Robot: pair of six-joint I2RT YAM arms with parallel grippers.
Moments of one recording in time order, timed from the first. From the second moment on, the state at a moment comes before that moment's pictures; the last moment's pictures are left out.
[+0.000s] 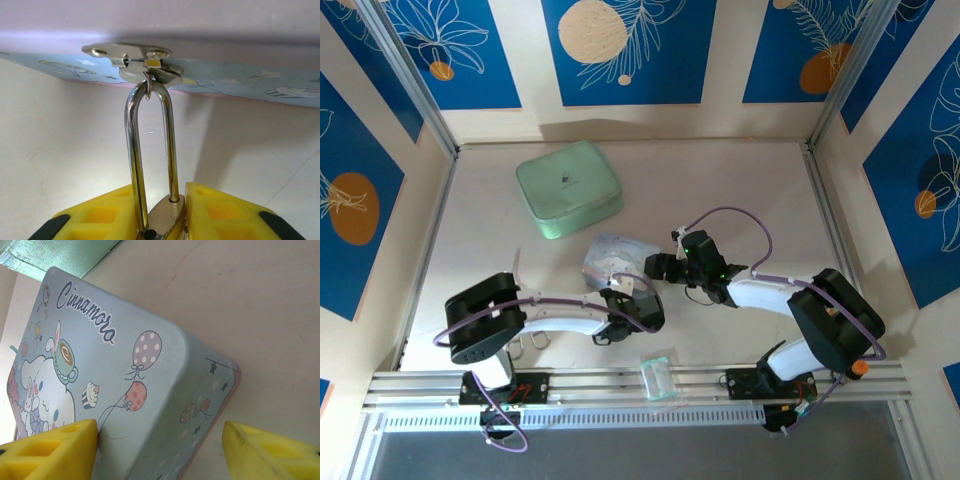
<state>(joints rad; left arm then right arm) -1.24 1.70 0.94 -0.73 -0.60 -1.00 0.64 1.45 0.55 0.22 -0.21 0.70</state>
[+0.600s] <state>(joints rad) -1.25 1.78 1.00 -0.85 -0.64 -1.02 0.64 1.45 0.55 0.22 -0.21 0.71</state>
